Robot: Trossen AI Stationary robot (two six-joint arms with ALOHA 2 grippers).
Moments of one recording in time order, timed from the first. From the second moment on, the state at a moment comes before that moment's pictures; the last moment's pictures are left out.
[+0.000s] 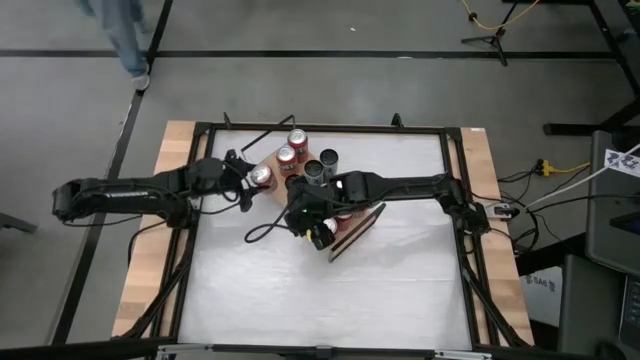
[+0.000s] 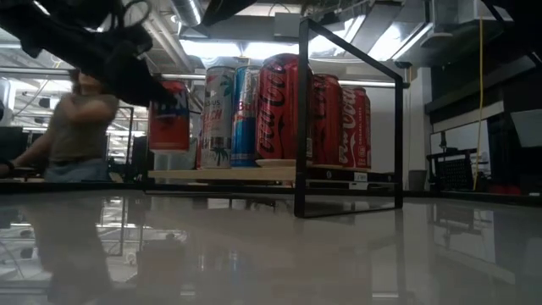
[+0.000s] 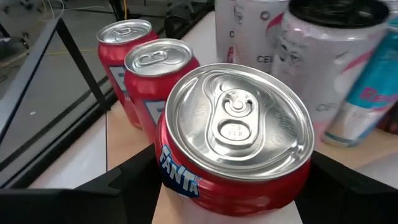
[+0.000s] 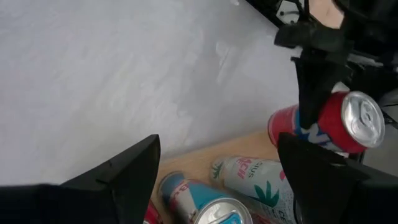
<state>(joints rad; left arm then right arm) 0.26 0.68 0.37 -0.11 -0.19 -0.03 0.14 2.17 2.34 -1.09 0.08 -0.51</state>
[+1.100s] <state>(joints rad) 0.38 0.90 0.37 0.06 -0.18 -0.02 0.14 2.18 2.34 -1.10 0.09 -0.53</state>
